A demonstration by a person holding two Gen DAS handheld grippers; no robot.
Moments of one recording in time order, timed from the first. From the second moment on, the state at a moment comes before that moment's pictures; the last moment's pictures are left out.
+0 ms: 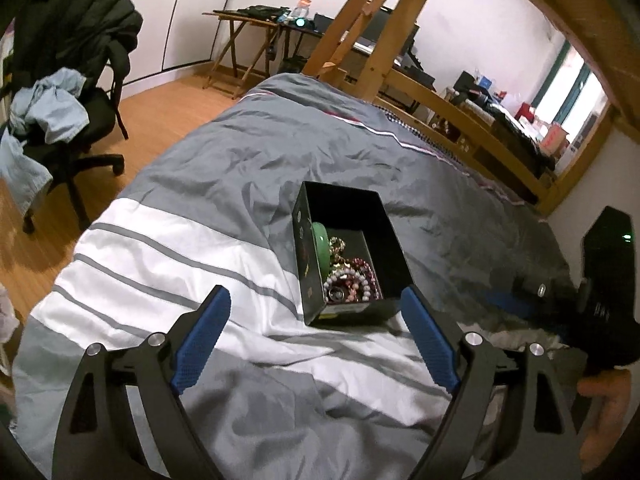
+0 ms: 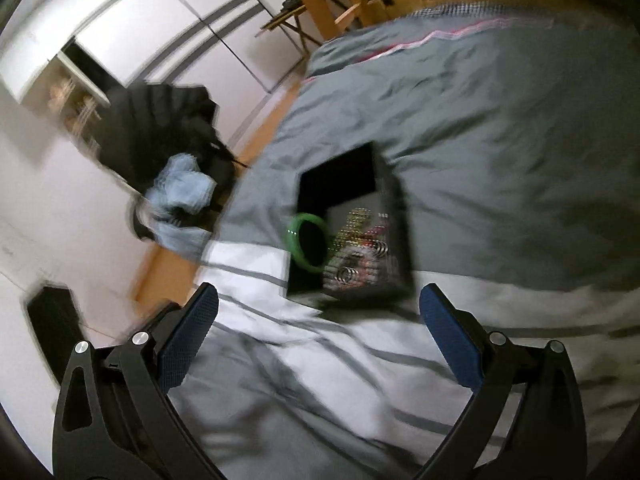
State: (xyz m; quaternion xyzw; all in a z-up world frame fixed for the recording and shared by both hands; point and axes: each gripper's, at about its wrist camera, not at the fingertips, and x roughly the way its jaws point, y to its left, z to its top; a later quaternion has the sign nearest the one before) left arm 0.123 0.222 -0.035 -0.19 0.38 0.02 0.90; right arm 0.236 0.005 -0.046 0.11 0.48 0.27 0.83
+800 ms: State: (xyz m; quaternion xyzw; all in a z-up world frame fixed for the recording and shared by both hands) left arm 0.066 0.192 0.012 -0.05 0.40 0.08 0.91; right arm 0.133 0.000 0.019 -0.04 0.40 0.20 0.89
